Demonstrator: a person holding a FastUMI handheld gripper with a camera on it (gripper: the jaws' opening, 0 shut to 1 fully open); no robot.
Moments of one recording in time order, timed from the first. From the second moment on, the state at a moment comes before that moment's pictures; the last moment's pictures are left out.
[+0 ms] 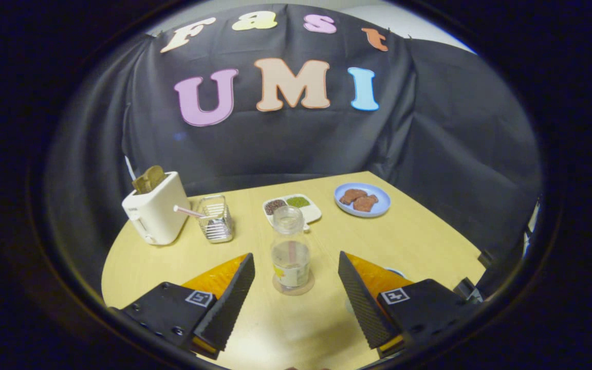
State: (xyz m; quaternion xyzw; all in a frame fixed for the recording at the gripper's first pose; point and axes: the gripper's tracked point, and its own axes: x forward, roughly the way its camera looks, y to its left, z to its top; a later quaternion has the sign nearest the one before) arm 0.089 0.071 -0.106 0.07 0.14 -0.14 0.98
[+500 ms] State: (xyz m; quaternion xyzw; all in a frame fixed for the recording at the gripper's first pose) arm 0.064 0.067 -0.043 0.04 0.09 -0.07 0.99
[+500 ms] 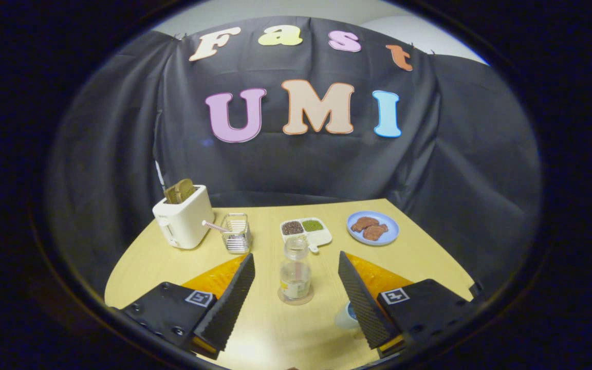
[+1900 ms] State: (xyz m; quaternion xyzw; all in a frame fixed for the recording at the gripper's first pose) arm 0.021 0.013 0.031 0.07 0.04 0.01 1.00
